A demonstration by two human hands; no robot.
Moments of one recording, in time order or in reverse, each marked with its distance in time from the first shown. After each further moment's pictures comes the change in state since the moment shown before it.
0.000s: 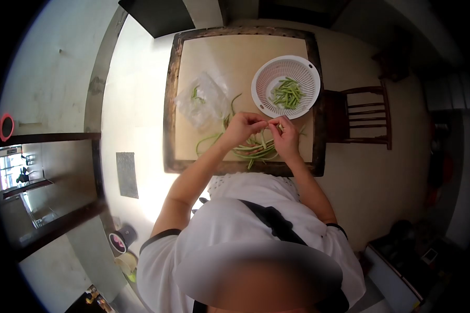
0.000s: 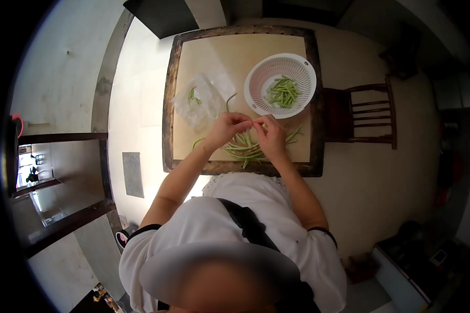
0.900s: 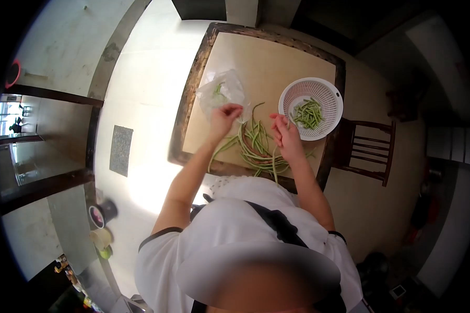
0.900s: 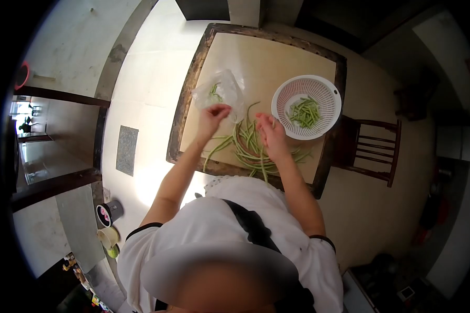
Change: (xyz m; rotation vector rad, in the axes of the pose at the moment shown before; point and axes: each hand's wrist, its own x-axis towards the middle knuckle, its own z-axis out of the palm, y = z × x) left_hand -0.005 -0.093 -0.089 -0.202 0.658 0.103; right_hand 0.047 -0.017 0.052 0.805 -0.357 0.739
